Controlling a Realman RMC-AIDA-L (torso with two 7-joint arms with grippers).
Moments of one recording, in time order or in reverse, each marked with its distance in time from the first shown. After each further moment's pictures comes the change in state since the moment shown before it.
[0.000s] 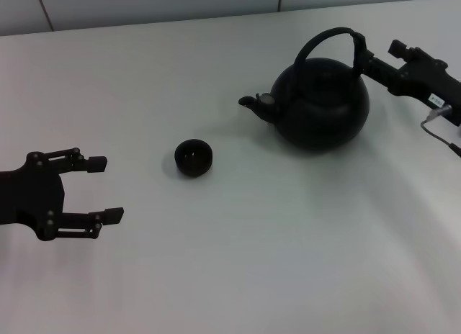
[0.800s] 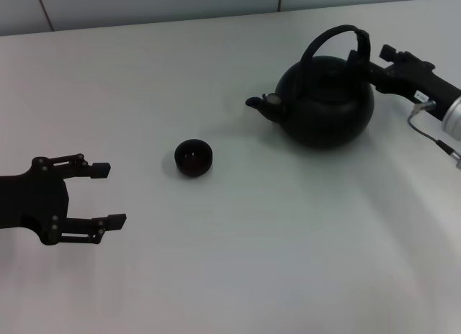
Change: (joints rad) left arm -0.011 -0.011 -0.007 0.002 0.047 -0.004 0.000; right arm 0.050 0.000 -0.002 0.043 0.003 0.122 0.007
